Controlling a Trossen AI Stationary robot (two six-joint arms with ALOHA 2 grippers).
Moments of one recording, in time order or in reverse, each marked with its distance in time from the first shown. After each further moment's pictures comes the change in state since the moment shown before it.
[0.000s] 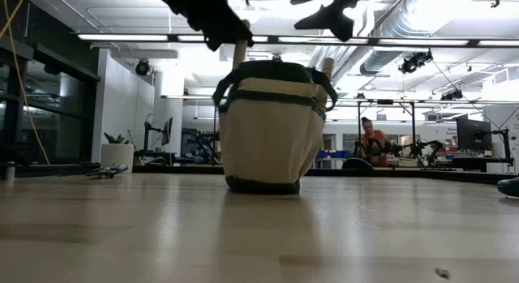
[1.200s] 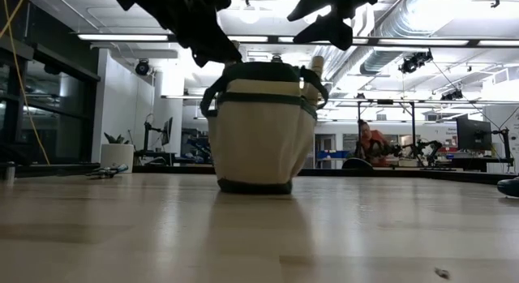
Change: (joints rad) left arm 0.000 -0.037 -0.122 0.053 -0.045 -0.068; right arm 0.045 0.052 0.000 -0.047 0.031 0.021
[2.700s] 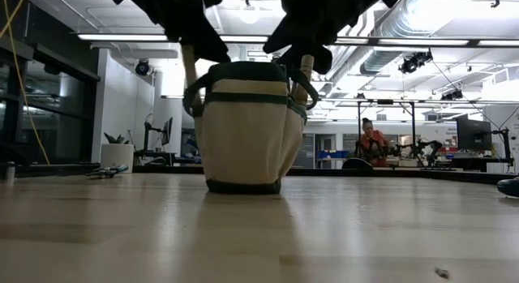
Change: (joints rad) left arm 0.000 -0.055 0.000 -0.098 0.030 -0.013; right arm 0.124 0.222 0.000 0.109 0.002 -0.023
